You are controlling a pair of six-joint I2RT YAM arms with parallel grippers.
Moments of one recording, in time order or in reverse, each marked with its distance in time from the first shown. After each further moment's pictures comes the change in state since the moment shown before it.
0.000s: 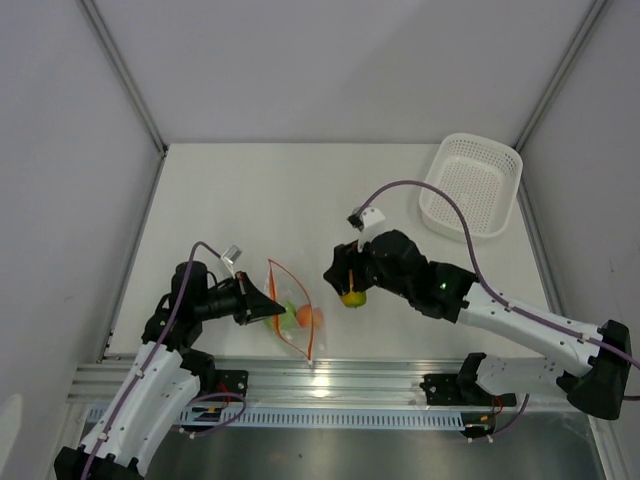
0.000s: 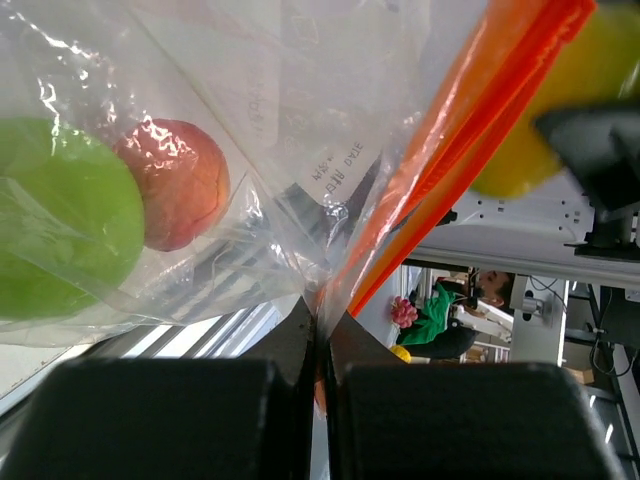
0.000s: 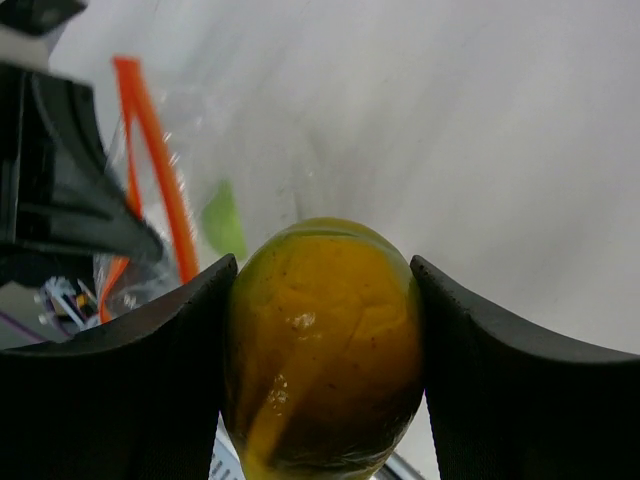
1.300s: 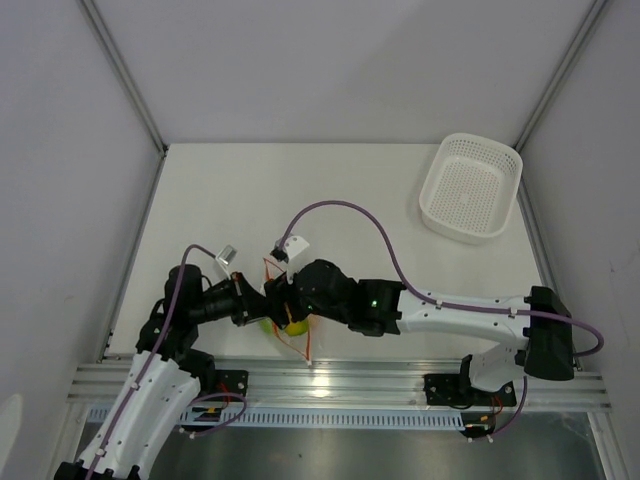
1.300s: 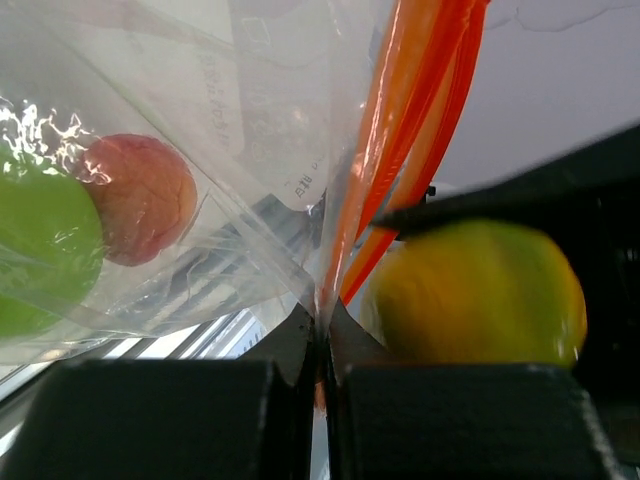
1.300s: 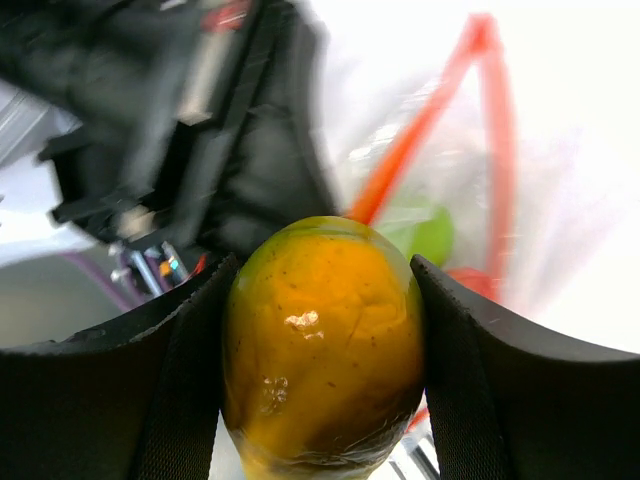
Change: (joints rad) left arm 0.000 -0.060 0.022 -0.022 -0.007 -0.040; right arm 0.384 0.323 0.180 0.146 0.098 -0.002
